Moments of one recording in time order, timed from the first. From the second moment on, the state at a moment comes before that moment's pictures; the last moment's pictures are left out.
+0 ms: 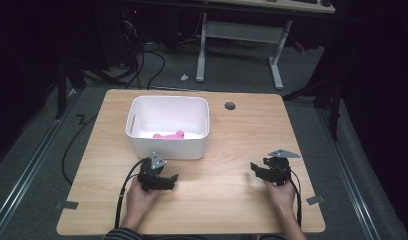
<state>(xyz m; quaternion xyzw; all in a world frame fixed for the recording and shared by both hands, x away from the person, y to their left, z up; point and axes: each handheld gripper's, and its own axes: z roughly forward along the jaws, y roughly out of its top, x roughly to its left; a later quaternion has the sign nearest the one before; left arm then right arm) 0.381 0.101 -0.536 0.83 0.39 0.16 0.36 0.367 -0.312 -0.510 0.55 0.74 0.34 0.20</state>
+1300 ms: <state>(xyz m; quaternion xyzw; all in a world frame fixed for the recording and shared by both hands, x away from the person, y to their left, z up) 0.381 0.101 -0.536 0.83 0.39 0.16 0.36 0.368 -0.299 -0.531 0.52 0.75 0.32 0.23</state>
